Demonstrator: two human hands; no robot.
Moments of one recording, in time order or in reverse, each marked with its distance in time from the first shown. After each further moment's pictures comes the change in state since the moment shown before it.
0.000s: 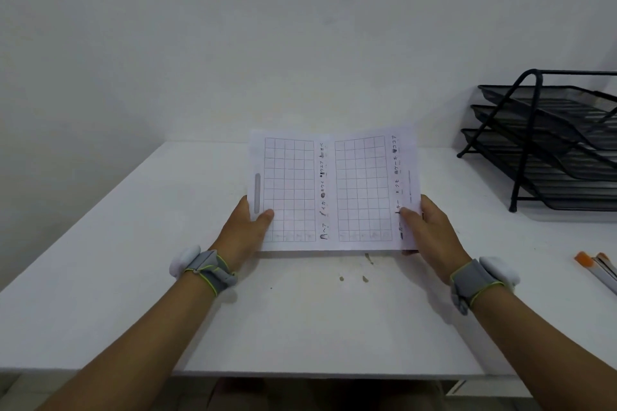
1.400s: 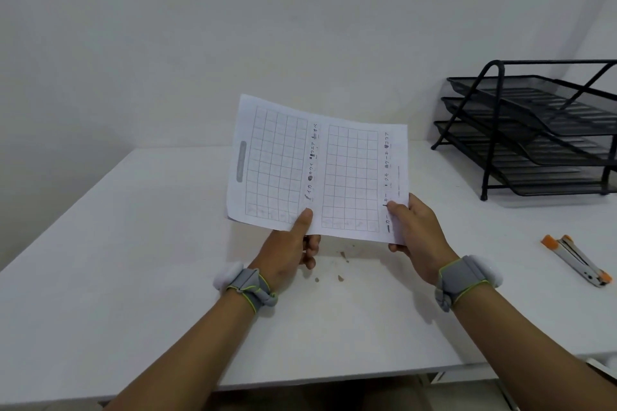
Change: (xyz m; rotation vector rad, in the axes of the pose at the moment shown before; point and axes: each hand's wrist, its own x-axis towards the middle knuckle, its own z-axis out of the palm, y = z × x) left_hand -0.031 0.035 0.096 -0.504 -0.349 -0.080; right_hand -0.012 -0.010 -0.014 0.254 0.073 0.158
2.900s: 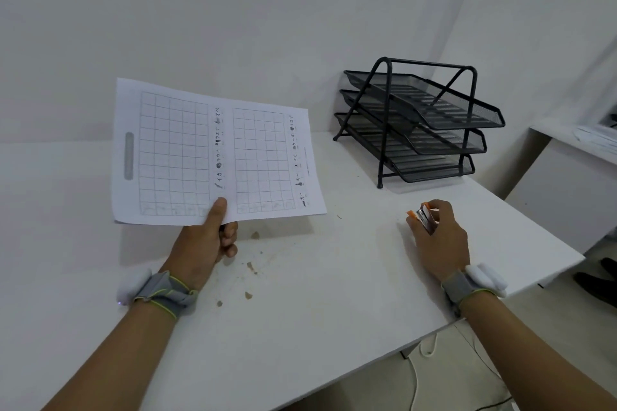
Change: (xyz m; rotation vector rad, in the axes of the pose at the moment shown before) left_hand 0.065 -0.024 0.018 -0.212 -0.068 0.045; right_hand -0.002 0.047 -0.187 -0.762 0.682 -0.175
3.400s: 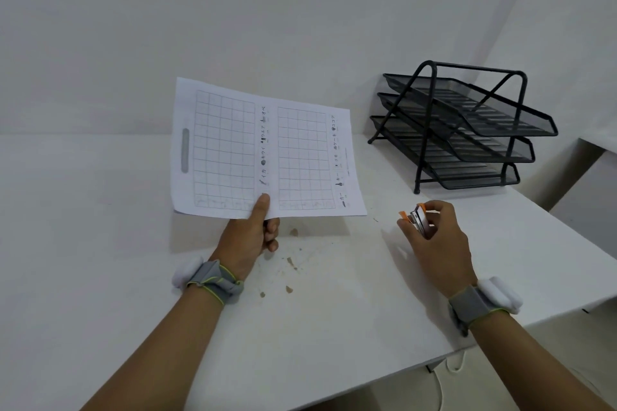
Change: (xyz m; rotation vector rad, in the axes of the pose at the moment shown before) left_hand -0.009 0.009 0.004 -0.018 0.006 -0.009; right_hand -0.045 -0.076 0.019 0.149 -0.159 -0.080
